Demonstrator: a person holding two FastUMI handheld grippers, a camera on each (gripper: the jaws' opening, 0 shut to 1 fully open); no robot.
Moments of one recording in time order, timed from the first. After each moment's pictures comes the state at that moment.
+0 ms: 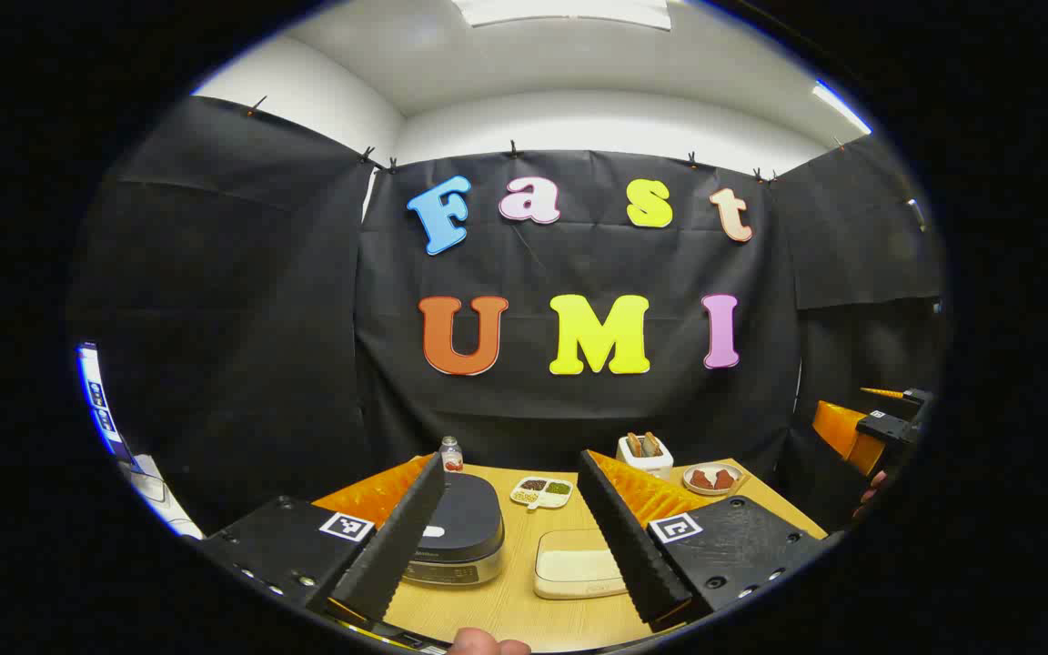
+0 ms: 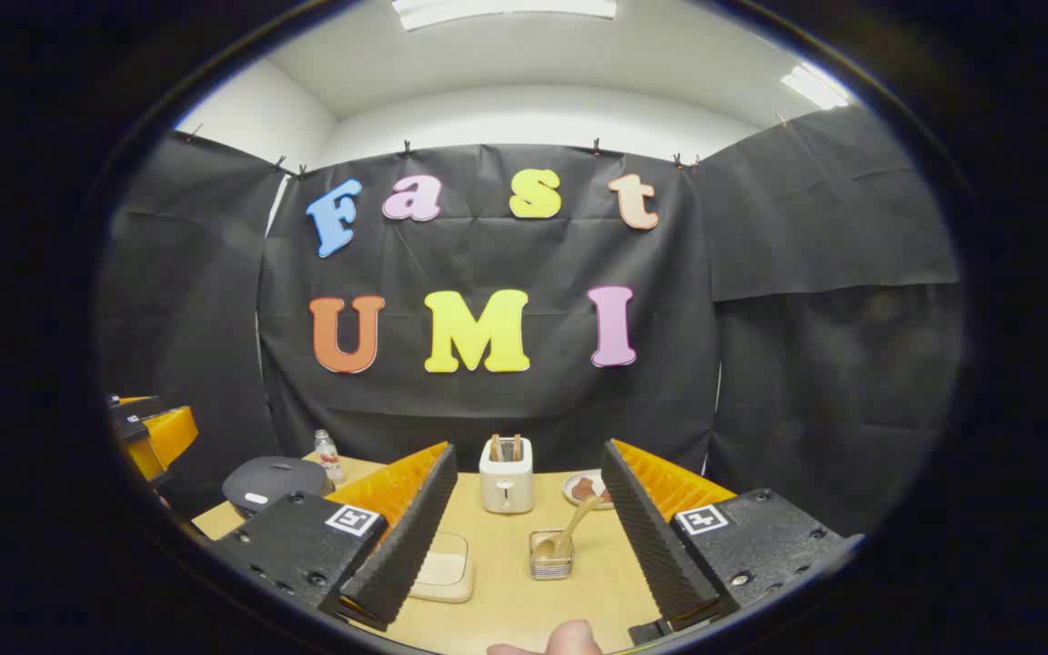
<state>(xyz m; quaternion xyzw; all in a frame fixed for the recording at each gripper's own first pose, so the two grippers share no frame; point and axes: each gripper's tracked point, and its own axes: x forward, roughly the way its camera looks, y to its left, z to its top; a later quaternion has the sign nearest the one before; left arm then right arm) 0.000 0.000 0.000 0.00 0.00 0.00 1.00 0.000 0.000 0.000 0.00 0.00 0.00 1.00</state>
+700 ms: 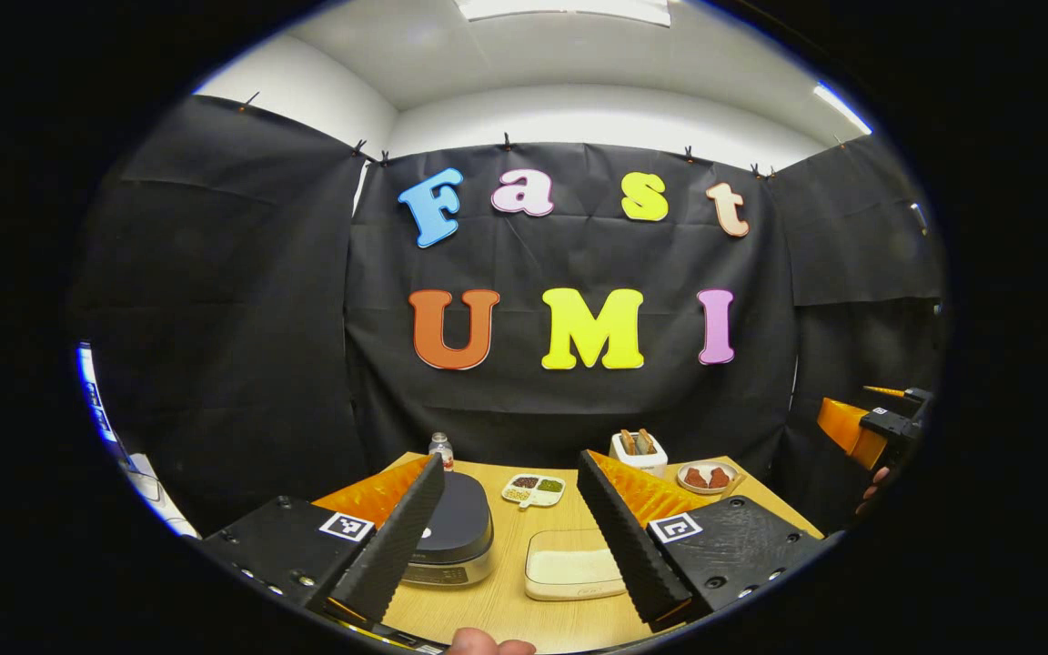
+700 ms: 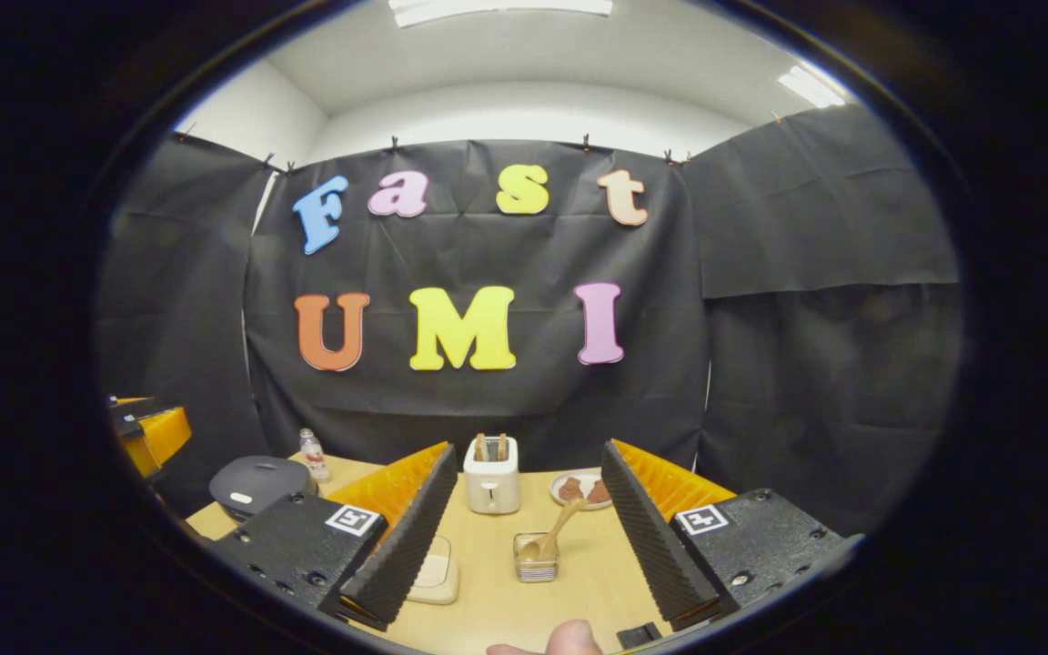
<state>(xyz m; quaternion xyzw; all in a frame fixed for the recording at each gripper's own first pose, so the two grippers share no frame) 0.019 -0.008 -0.004 0.00 0.01 0.00 1.00 0.020 -0.020 0.000 0.00 0.01 -0.01 1.00</state>
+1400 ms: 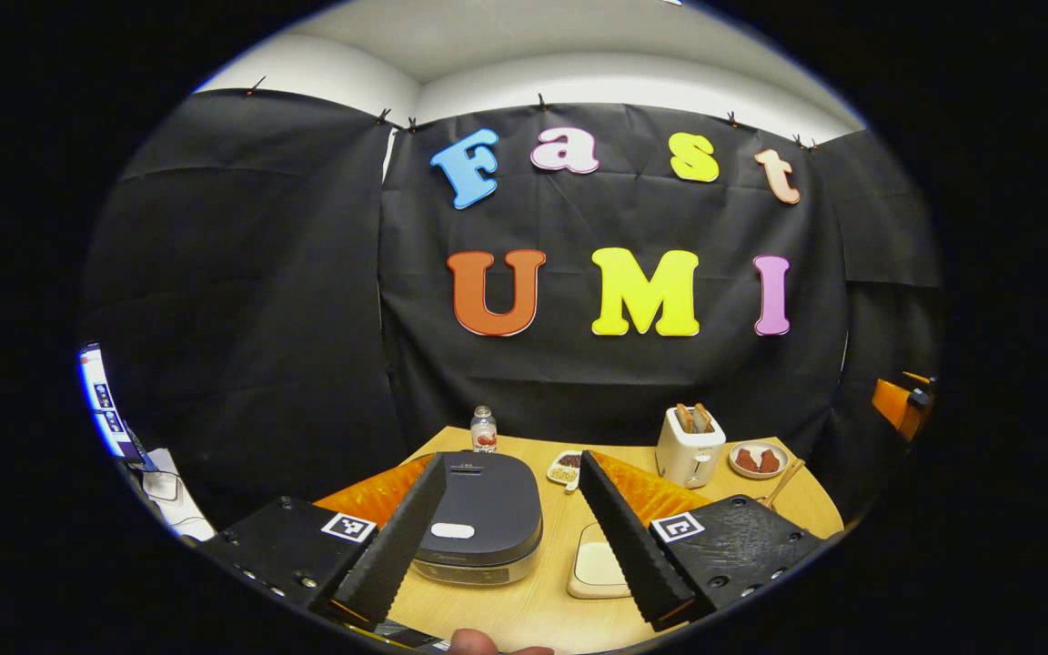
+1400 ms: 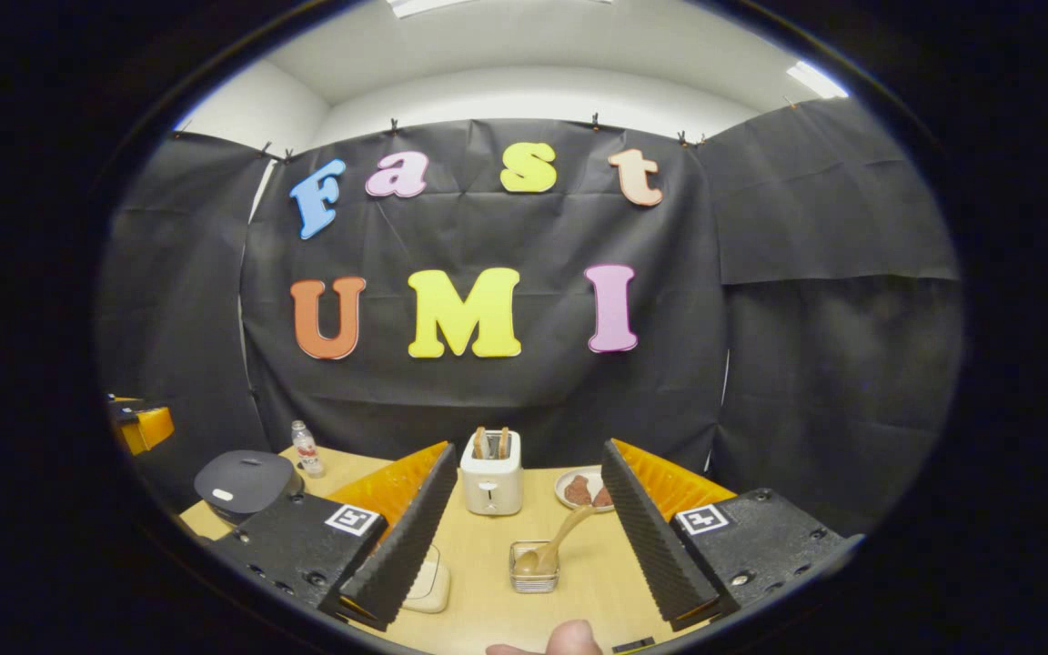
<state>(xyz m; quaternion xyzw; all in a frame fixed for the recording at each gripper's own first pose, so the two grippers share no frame) 0.079 0.053 -0.046 0.00 0.09 0.06 0.99 0.086 -0.029 -0.015 0.00 0.03 0.00 1.00</state>
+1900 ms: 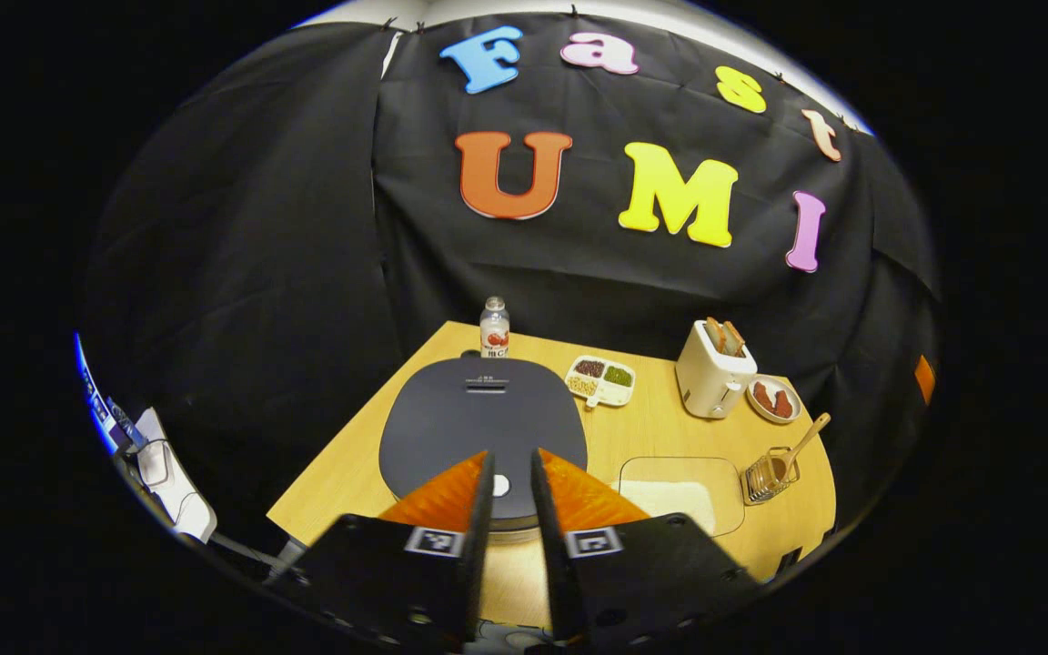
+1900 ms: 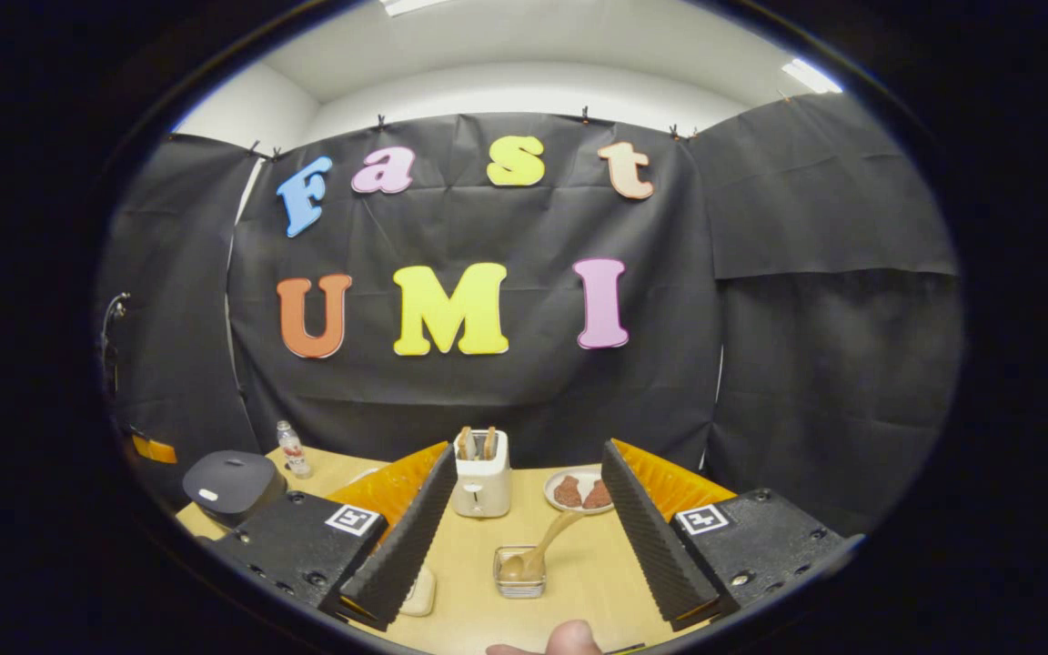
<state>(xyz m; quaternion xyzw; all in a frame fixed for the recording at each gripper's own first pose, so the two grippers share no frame) 0.117 0.107 -0.138 -0.05 0.28 0.05 0.96 0.106 -0.059 -0.022 0.00 0.04 -0.01 1.00</state>
